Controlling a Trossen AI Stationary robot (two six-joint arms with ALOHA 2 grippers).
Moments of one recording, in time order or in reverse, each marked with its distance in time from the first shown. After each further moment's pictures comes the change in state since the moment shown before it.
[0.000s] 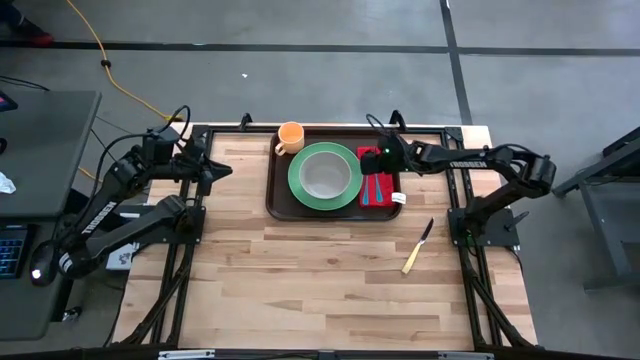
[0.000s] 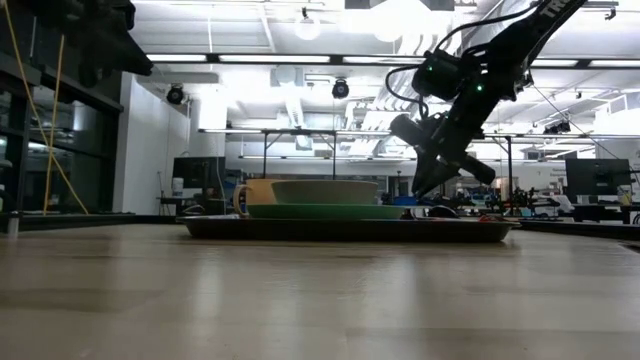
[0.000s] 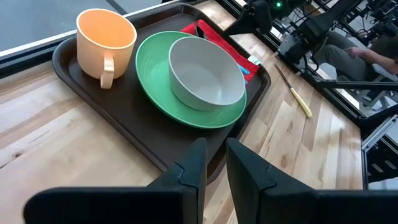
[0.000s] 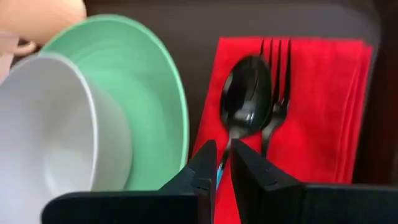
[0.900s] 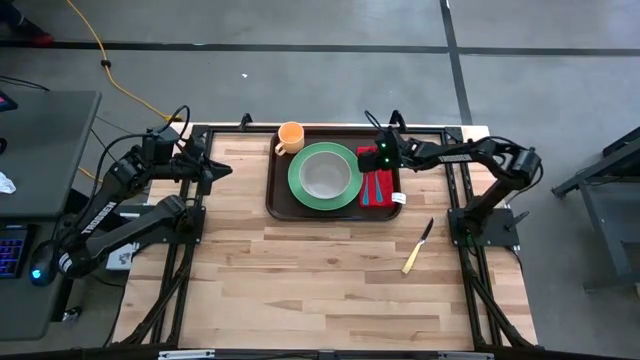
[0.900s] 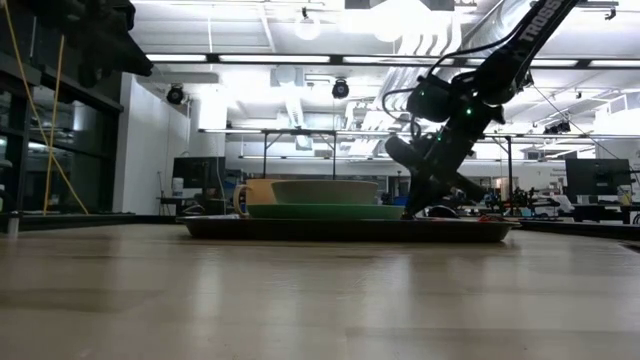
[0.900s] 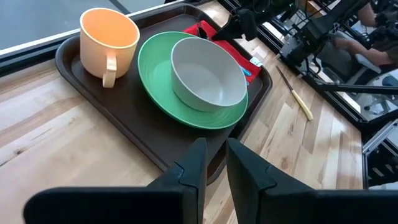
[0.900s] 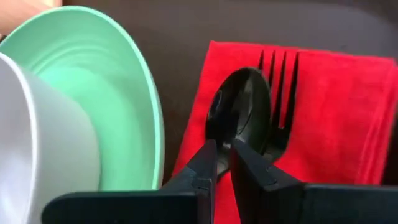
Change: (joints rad) left arm 0.000 0.000 0.000 0.000 -0.012 -0.018; right arm -0.083 0.138 0.000 0.142 -0.075 -0.113
